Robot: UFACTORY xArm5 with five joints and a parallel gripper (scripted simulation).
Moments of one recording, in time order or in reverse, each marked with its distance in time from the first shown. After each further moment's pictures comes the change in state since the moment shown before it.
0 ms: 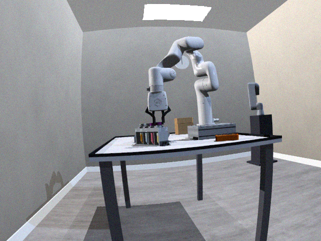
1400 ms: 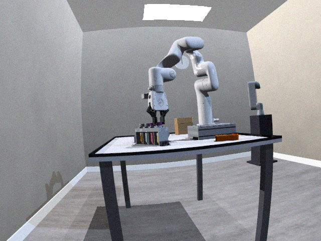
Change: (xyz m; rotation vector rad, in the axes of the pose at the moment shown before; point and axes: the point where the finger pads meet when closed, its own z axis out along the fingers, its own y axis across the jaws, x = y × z) arm 0.000 0.000 0.000 0.000 0.000 -0.611
